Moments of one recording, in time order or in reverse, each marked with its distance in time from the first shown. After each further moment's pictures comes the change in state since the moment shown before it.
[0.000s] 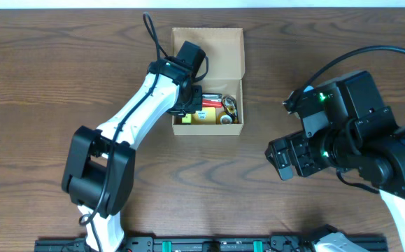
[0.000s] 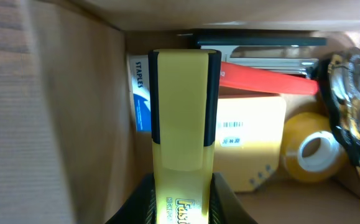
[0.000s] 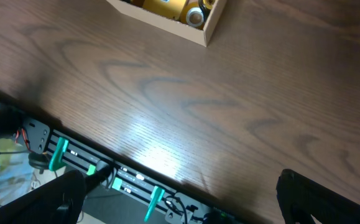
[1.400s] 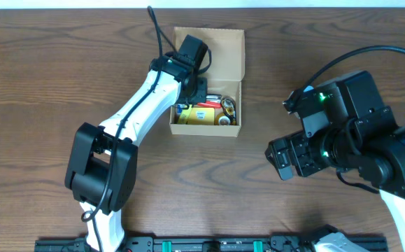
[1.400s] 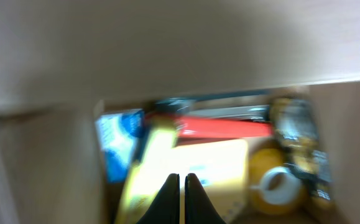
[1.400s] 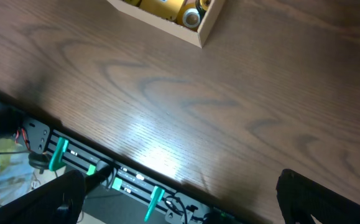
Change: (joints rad) left arm 0.000 0.021 0.046 0.116 0.049 0.123; right arm 0.000 0.000 0.000 0.000 0.000 0.000
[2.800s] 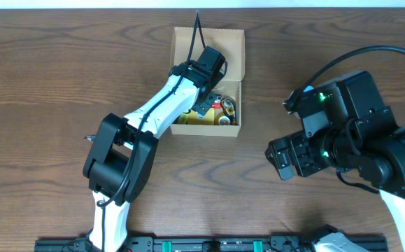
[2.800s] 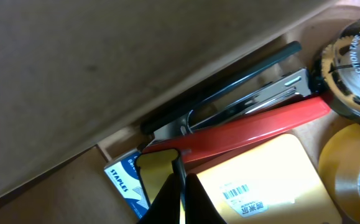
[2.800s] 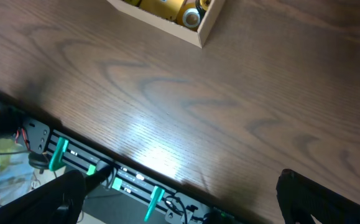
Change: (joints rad) left arm -0.078 0.105 0.004 0.029 -0.227 0.428; right arm 0.000 0.000 0.000 0.000 0.000 0.000
